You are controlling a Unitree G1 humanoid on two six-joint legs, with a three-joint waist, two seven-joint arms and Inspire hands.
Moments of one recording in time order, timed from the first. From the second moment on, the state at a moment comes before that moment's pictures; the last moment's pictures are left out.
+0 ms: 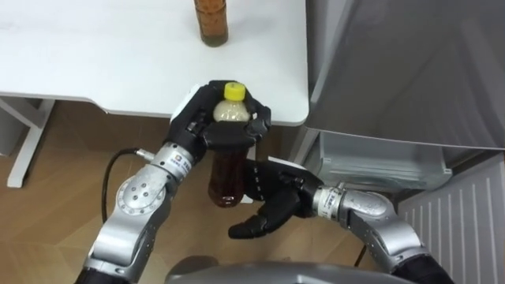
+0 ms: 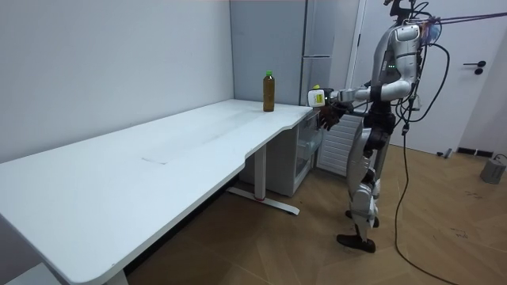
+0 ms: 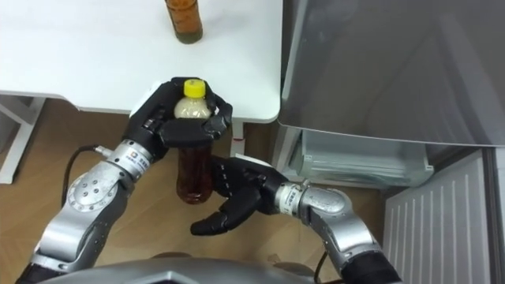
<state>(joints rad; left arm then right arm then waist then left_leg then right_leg) 0.19 0.24 -0.28 -0.10 -0.20 0.04 -0.17 0.08 -0.24 0.37 0.37 0.24 0.05 0.75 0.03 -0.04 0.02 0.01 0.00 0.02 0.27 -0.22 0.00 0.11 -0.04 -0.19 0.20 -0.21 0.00</state>
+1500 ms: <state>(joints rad) 0.17 0.25 -0.41 -0.05 -0.28 0.03 -0.21 0.08 -0.23 0.41 0.37 0.44 0.06 0.63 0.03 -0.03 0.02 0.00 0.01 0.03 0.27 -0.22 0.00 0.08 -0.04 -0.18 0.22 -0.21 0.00</state>
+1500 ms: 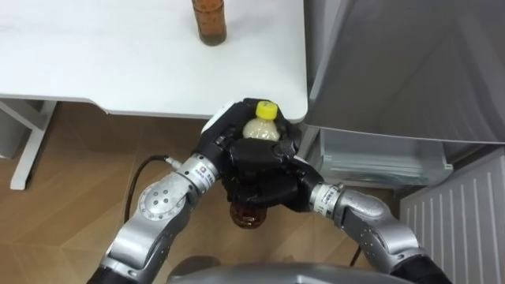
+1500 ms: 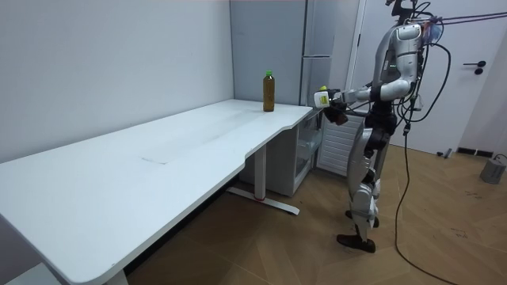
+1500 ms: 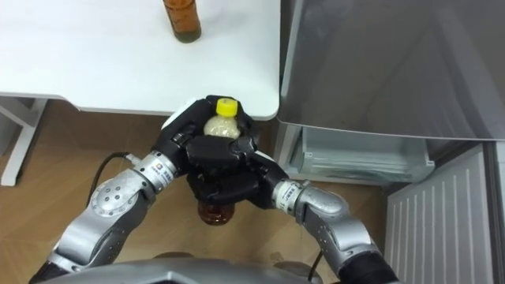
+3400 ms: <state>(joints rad) 0.11 0.22 -0.27 -0.41 -0.32 -0.12 -0.20 0.10 -0.27 0.48 0.37 0.44 0.05 0.70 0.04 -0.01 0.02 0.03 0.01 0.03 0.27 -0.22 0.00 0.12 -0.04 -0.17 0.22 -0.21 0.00</state>
